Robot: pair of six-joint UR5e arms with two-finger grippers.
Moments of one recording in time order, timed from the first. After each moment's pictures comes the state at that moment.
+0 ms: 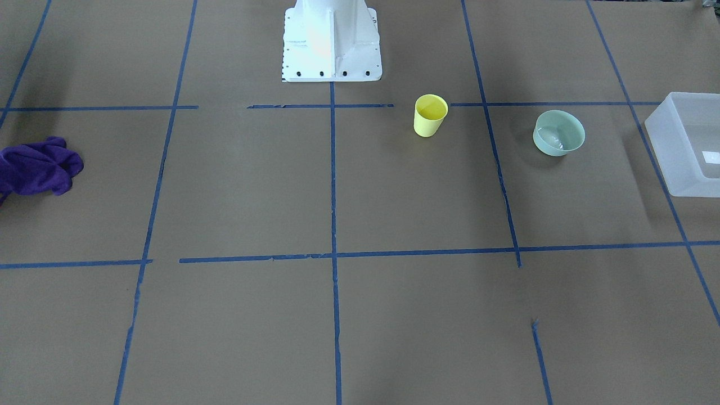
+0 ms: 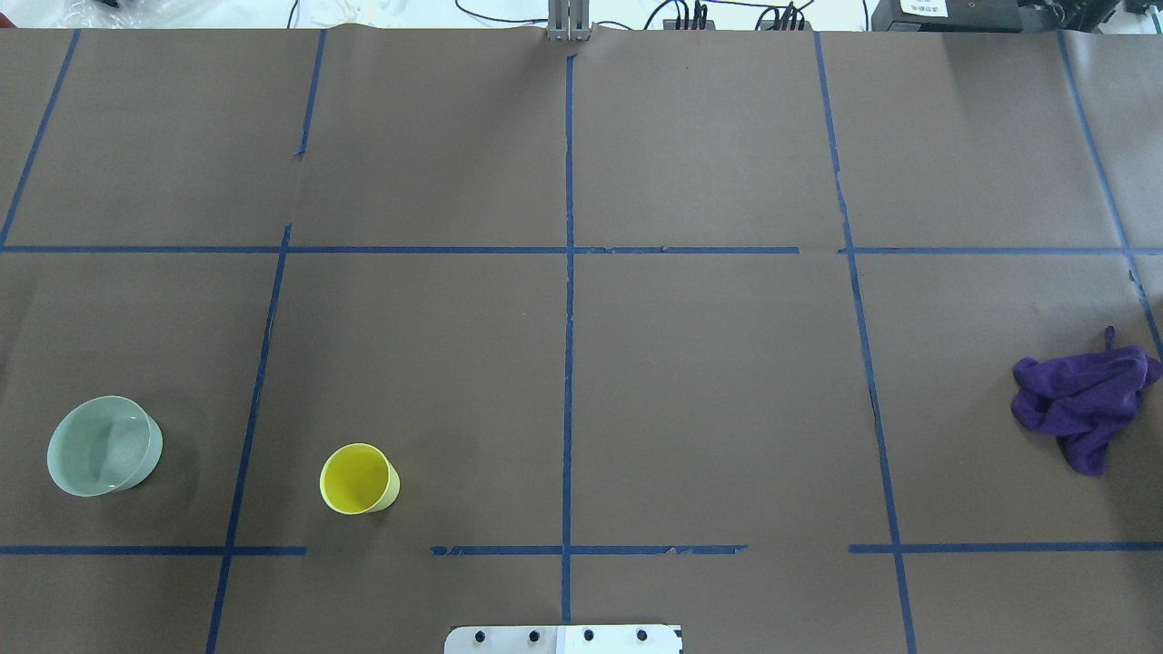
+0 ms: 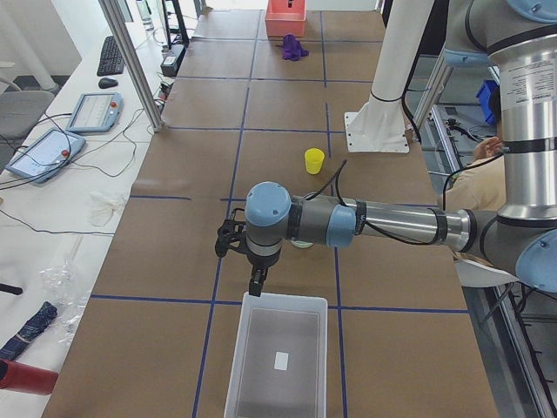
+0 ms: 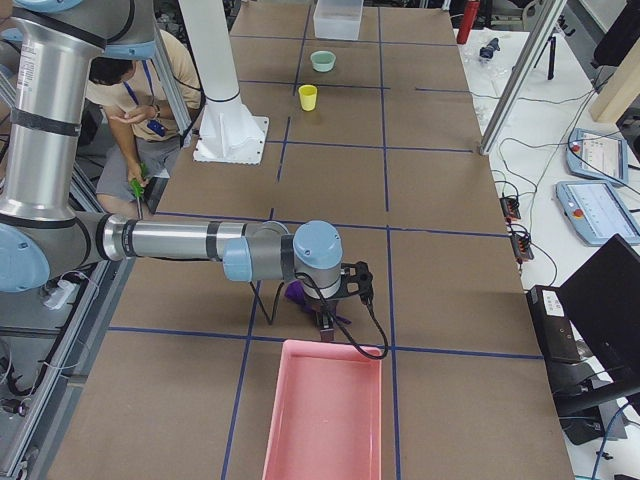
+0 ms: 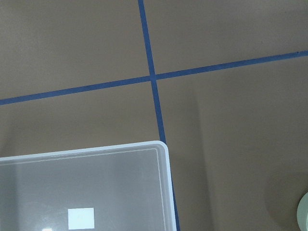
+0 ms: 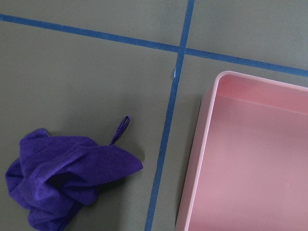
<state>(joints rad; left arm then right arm) -1.59 -1.40 -1.85 -1.60 -2.36 0.08 1.55 -1.82 1.83 -1.49 2.34 -0.09</state>
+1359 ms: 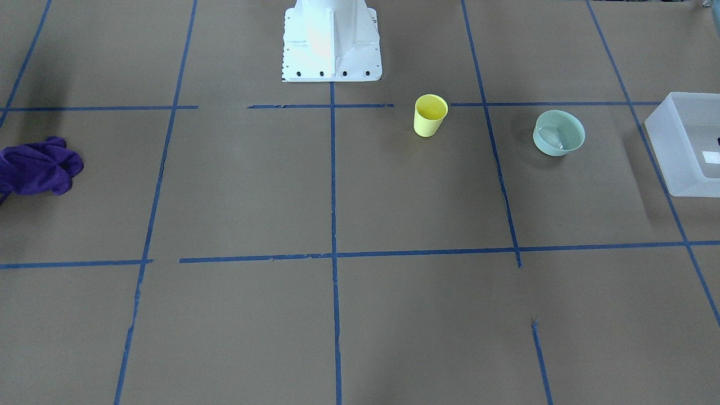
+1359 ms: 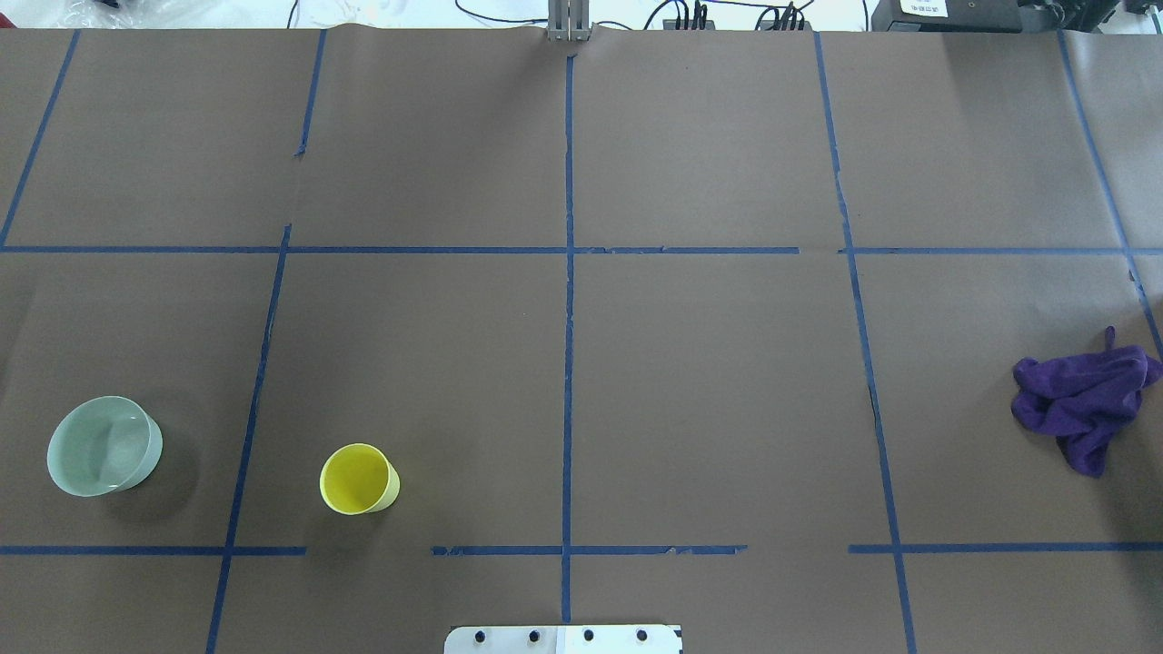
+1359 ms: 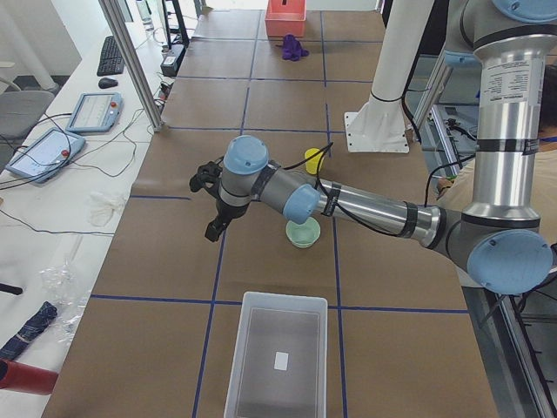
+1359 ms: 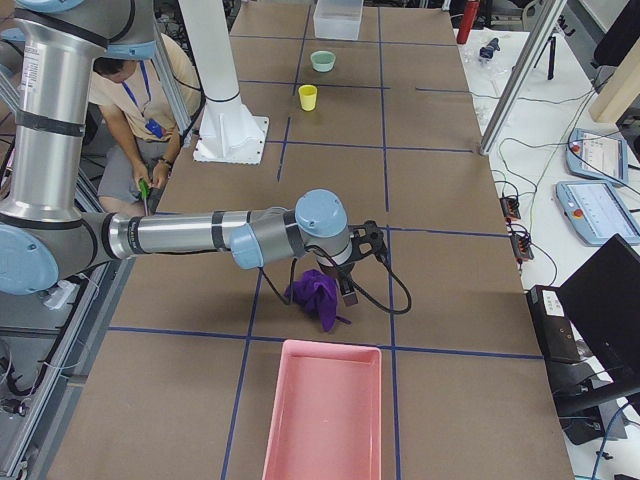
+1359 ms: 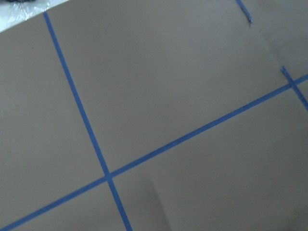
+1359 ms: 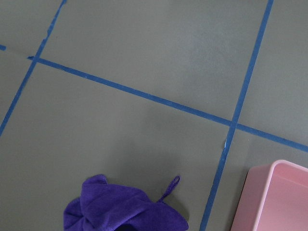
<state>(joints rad) -1.48 -1.58 -1.84 -1.97 -2.37 0.06 1.54 -1.78 1.88 -1.32 2.43 -0.05</state>
